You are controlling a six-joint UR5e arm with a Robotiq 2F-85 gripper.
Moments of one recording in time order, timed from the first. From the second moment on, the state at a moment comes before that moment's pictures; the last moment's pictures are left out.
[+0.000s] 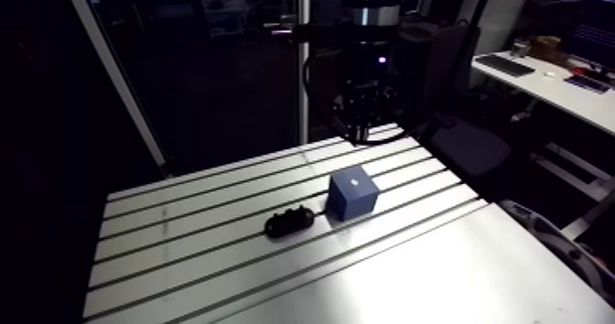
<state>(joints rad) -0.41 -1.33 1.72 -1.86 -1.62 -2.01</state>
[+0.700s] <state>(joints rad) -0.39 -1.40 1.57 -1.62 -1.62 -1.96</state>
